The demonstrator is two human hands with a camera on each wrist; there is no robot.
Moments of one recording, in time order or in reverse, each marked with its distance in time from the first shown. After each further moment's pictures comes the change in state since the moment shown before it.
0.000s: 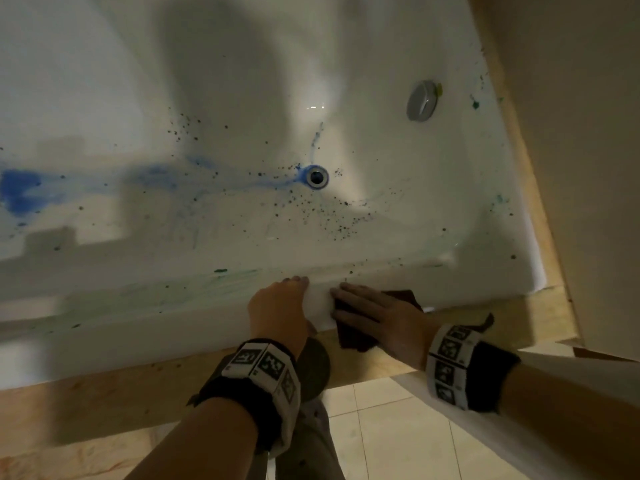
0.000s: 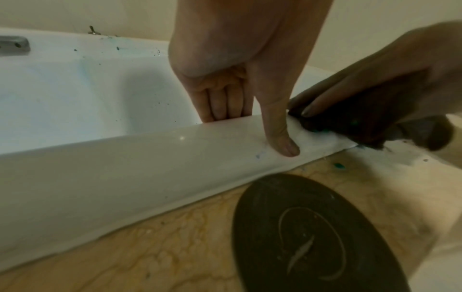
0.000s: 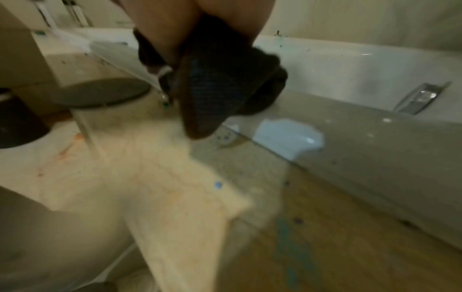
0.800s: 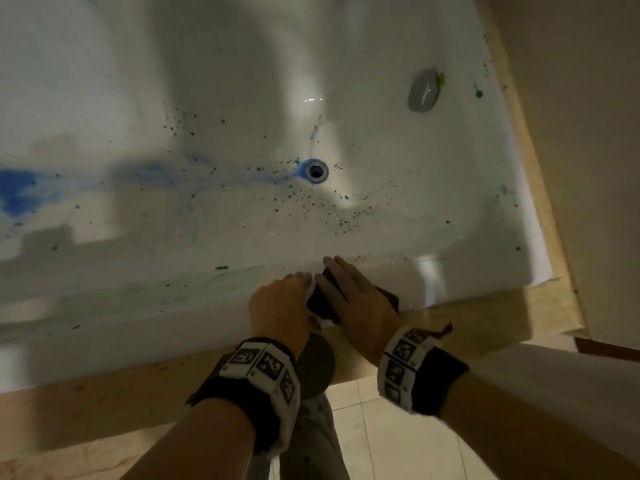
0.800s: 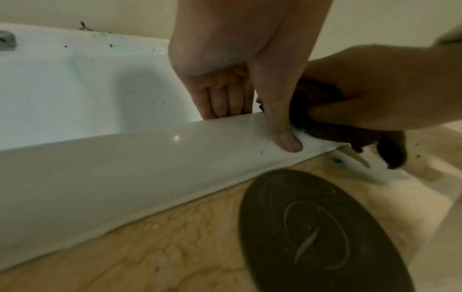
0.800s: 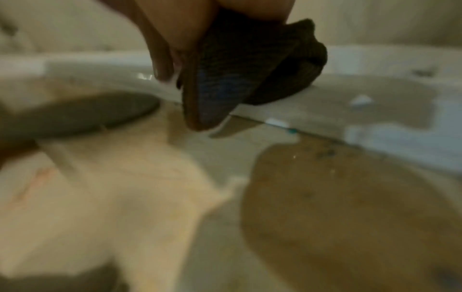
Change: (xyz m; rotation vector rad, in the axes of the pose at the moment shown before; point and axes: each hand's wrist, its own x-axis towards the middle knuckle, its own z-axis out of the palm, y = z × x) left_hand 0.003 -0.003 0.002 0.050 0.094 0.054; right_hand 0.055 -0.031 0.014 -0.095 0.093 0.402
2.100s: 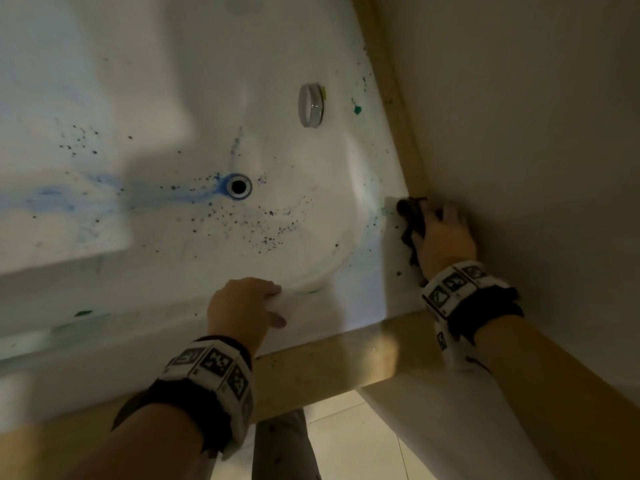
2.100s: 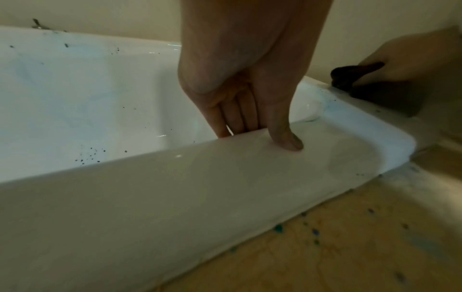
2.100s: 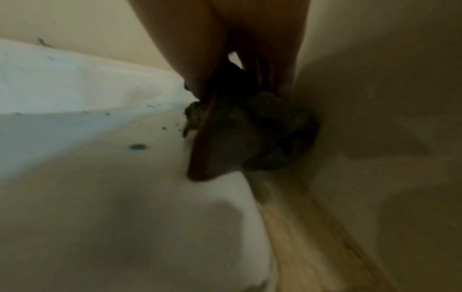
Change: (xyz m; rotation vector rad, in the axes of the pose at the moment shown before) left_hand 0.064 0.135 -0.004 -0.217 -0.159 -0.087; right_hand -0.066 0.270 -0.105 -0.030 -0.044 0.905
